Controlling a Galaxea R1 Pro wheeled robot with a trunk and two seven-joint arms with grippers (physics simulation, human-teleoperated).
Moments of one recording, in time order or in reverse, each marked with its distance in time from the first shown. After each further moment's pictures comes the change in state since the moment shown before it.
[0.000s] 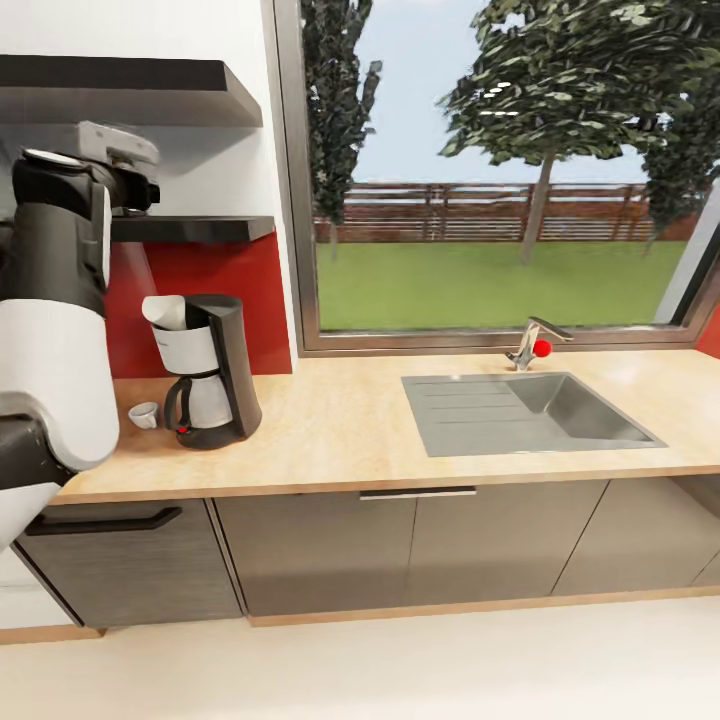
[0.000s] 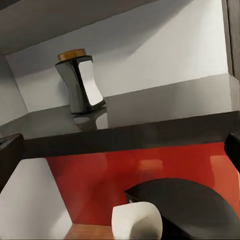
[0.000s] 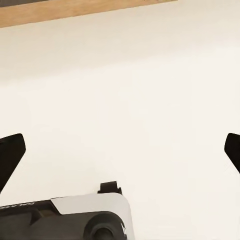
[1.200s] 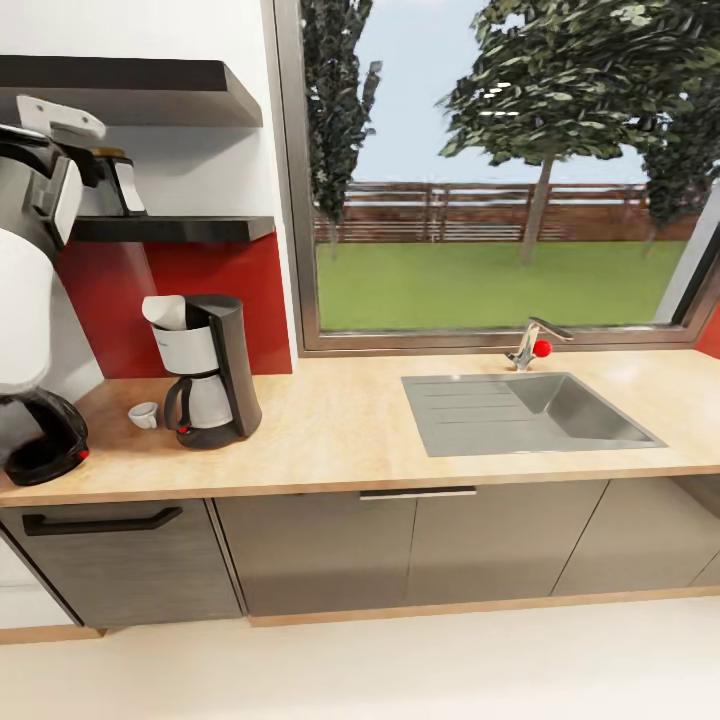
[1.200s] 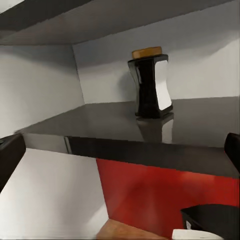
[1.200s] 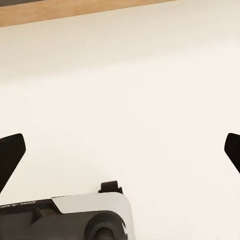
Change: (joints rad) left arm -0.255 0.091 0.076 0.505 0.026 -0.227 0.314; right arm 0.000 0.002 0.001 0.002 0.002 0.000 0.002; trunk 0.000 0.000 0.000
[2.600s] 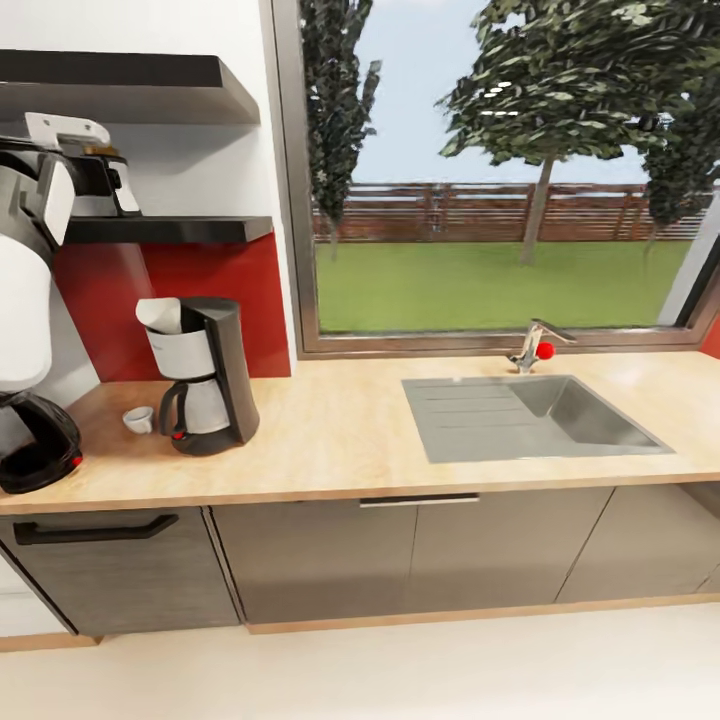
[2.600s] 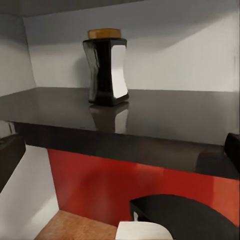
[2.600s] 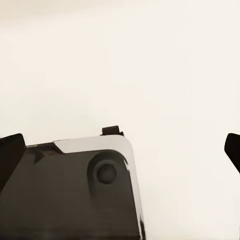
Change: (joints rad) left arm 0.011 0.000 0.121 -0.011 0.026 0.014 -0.140; right arm 0.000 0.010 -0.007 0.070 -0.015 0.148 -0.004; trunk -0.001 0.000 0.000
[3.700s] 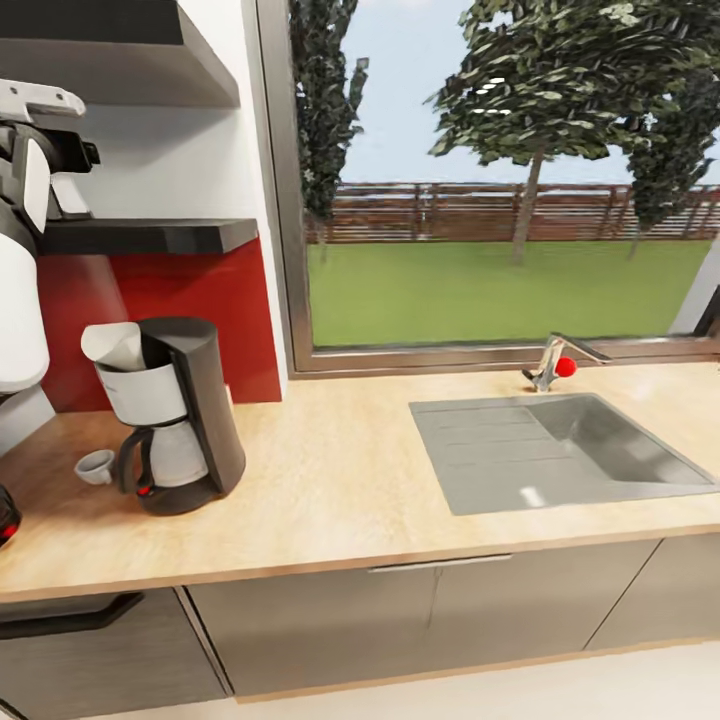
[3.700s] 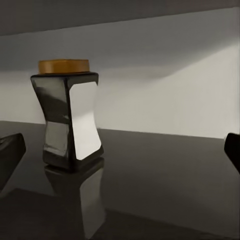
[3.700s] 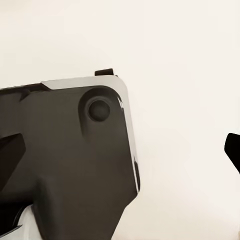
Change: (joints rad) left arm 0.000 0.006 -0.009 -0.096 -0.005 0.007 -0.030; right arm 0.000 0.002 0.003 0.183 0.001 -0.001 0.001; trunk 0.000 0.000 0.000
